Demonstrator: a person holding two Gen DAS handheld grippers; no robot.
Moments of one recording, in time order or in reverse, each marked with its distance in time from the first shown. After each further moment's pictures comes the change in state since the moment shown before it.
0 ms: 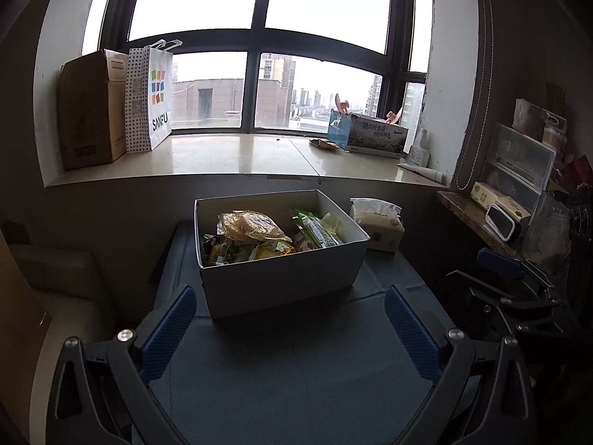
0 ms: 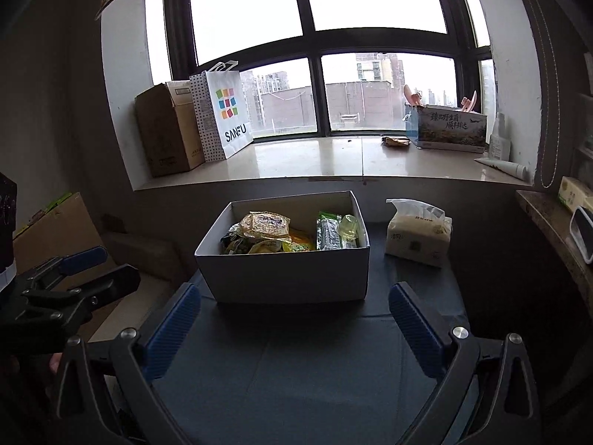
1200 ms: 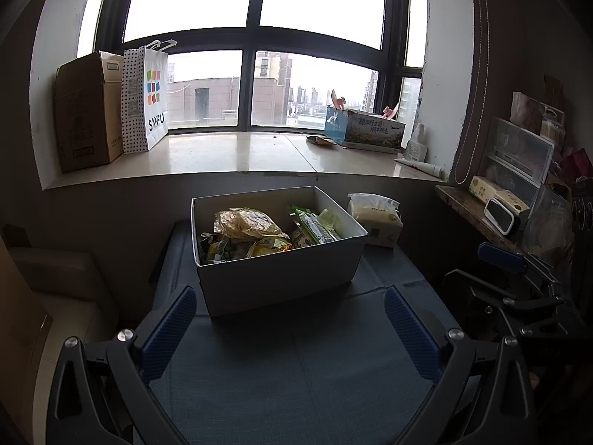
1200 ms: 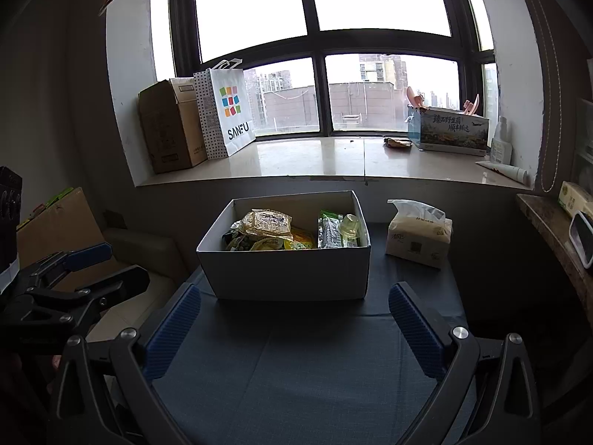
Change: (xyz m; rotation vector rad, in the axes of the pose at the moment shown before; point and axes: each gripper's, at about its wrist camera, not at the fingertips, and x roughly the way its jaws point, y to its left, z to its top) left arm 0.002 -0.004 -0.002 0.020 0.009 -0.002; right arm -0.003 0.002 -0.003 -0.022 0.002 0.002
